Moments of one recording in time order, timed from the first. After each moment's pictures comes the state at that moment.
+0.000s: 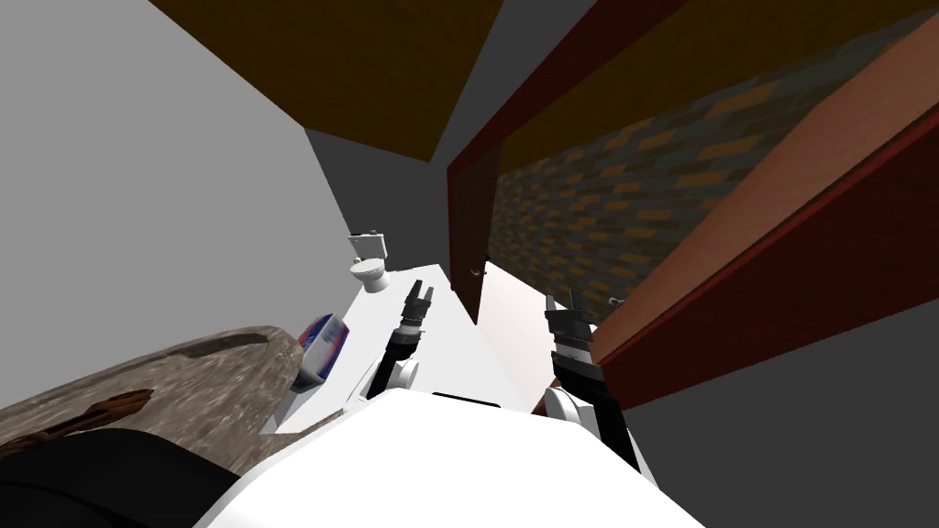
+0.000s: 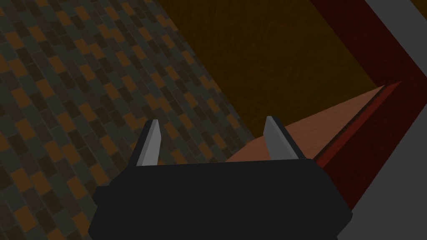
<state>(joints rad) 0.38 0.07 -0.11 -2.00 -0.06 -0.61 0.12</state>
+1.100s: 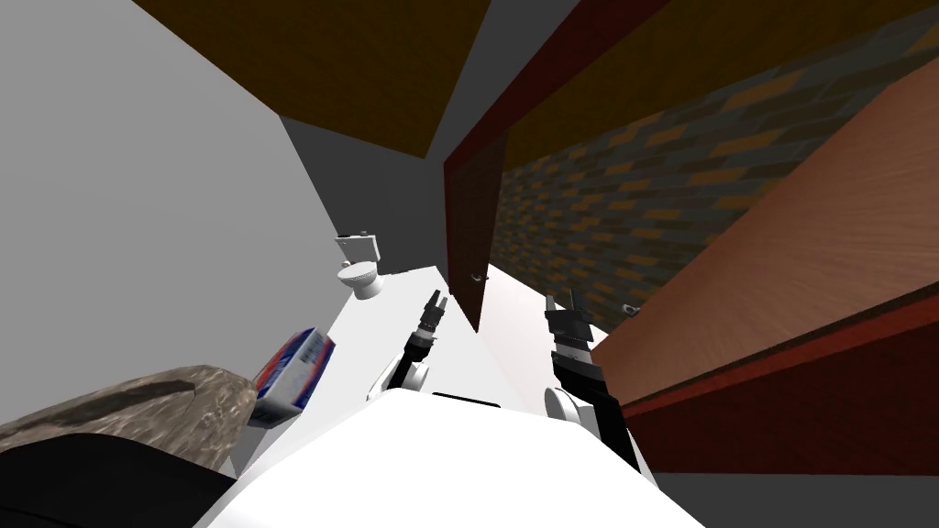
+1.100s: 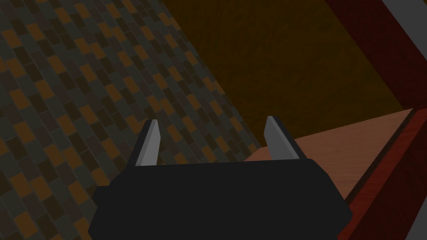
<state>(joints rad) 0.28 0.09 -0.20 -1.75 -0.10 -0.66 0.15</state>
